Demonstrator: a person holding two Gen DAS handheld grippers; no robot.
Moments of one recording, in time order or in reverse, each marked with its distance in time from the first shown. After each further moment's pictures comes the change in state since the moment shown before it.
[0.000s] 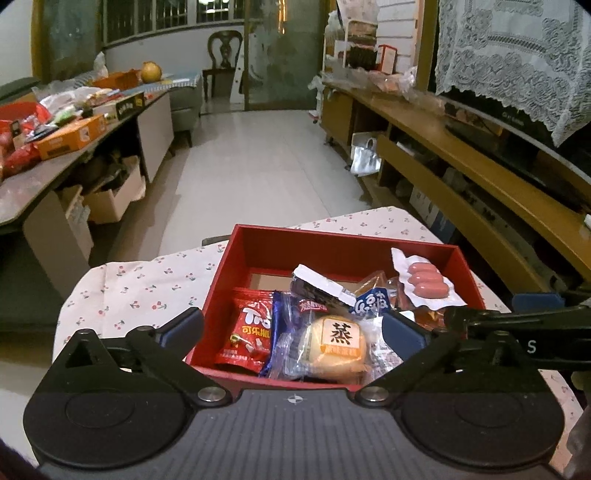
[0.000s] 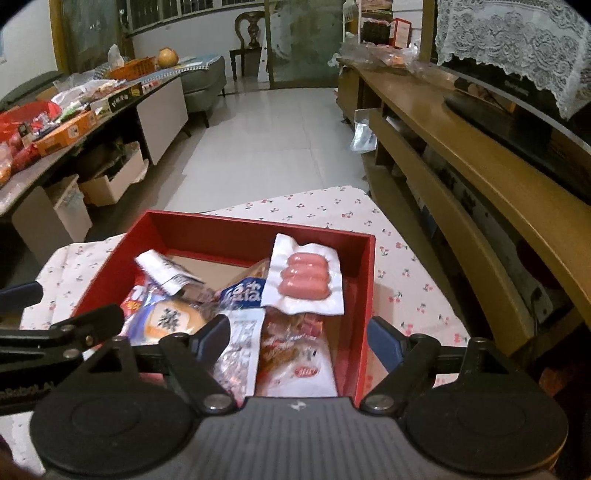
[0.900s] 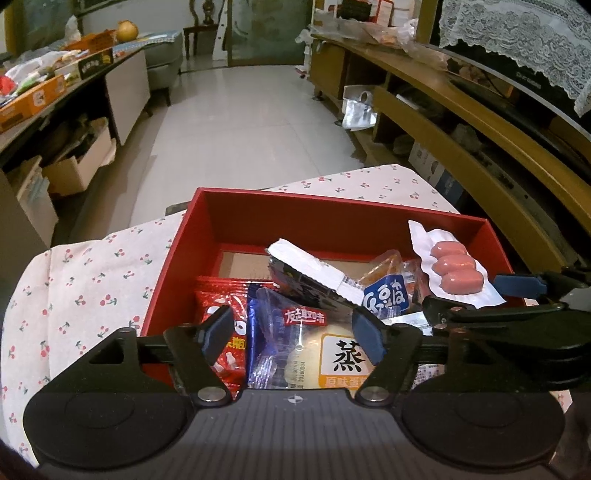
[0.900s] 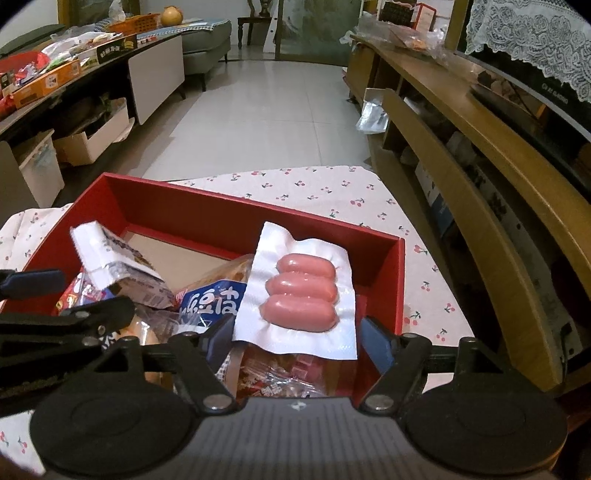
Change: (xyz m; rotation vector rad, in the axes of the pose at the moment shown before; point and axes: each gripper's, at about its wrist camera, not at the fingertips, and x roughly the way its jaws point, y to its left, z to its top) left arm 0.085 0.002 0.011 0.013 0.158 -0.049; right arm 0.088 0.008 0.019 -0.103 0.088 -0.066
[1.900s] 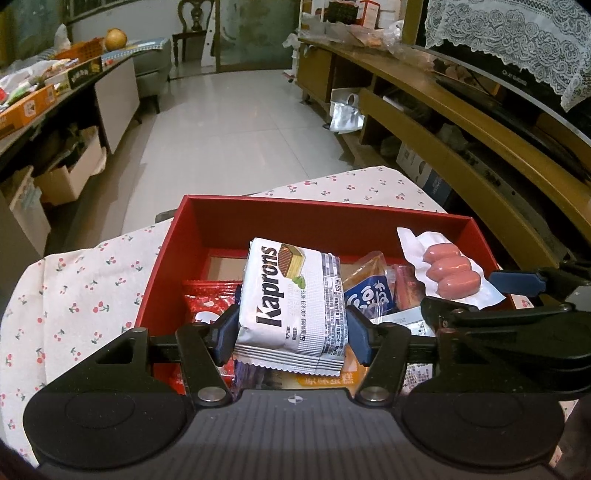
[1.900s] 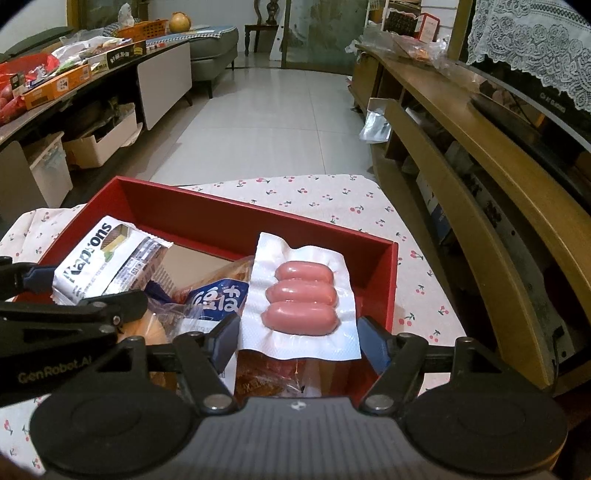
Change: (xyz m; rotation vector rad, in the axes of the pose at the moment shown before) left arm -0.003 -0.007 -0.001 0.029 -0.019 -0.025; right arm -0.015 -0.001 -0.007 -0.021 -0.029 0.012
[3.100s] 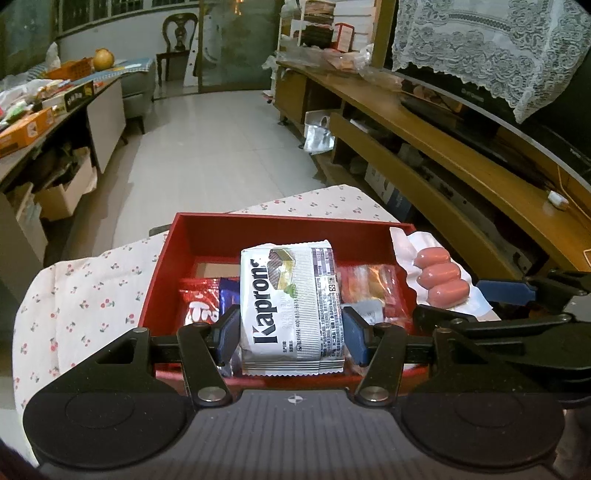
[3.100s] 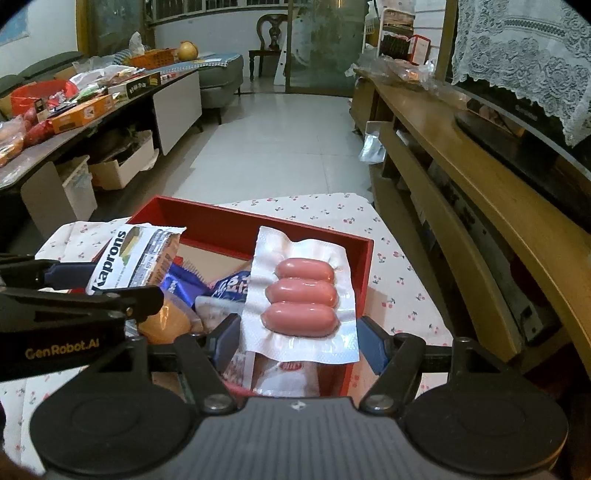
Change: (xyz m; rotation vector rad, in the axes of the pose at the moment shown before) left arm -0.057 -0.013 -0.012 0.024 -0.069 -0.064; right arm -0.071 -0.007 -0.025 0.023 -0.080 0.036
